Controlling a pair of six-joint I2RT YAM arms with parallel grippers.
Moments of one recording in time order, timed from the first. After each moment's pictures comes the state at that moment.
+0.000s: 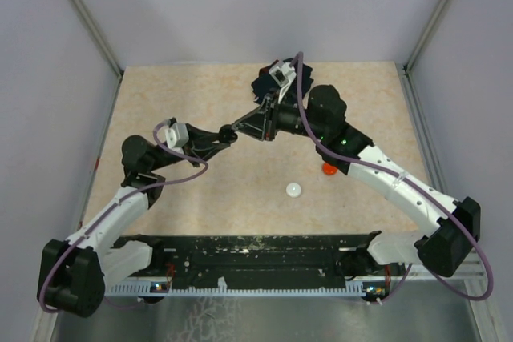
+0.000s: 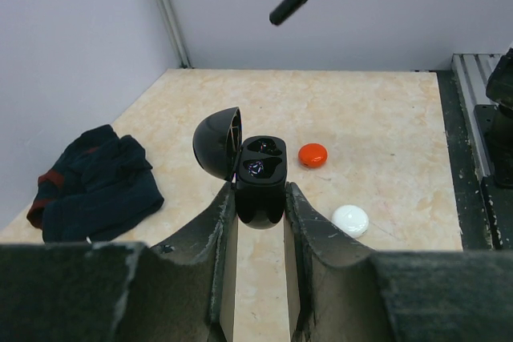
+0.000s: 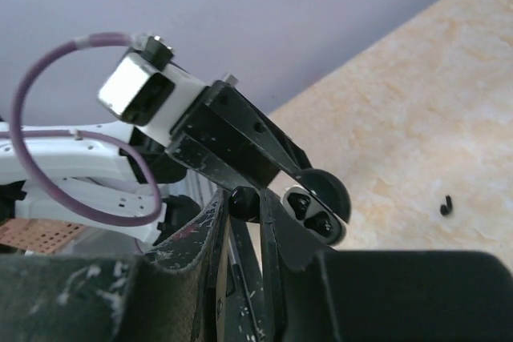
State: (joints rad) left arm -0.29 1.01 0.52 0.79 0.96 -0.07; right arm 0.74 1.26 1.20 0.05 -0.52 0.48
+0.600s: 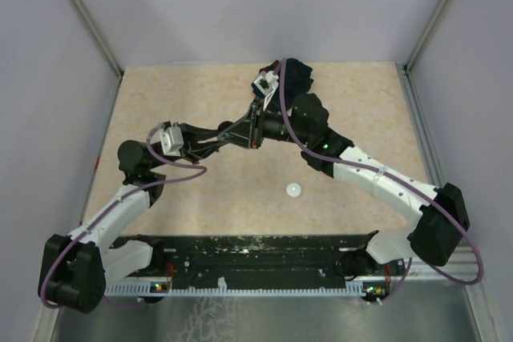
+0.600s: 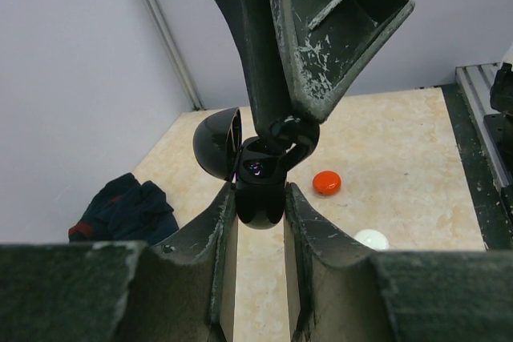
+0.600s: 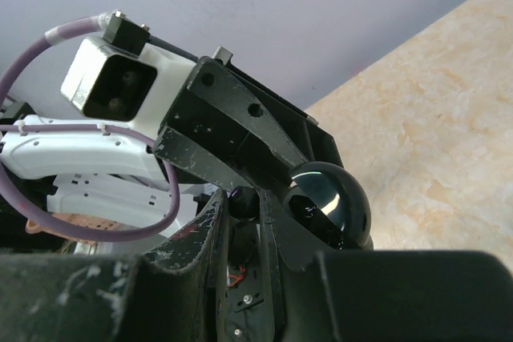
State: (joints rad) left arm -0.29 1.06 0.53 1.02 1.00 -0.12; right arm 0.81 1.34 1.14 0.26 -0.56 0.60
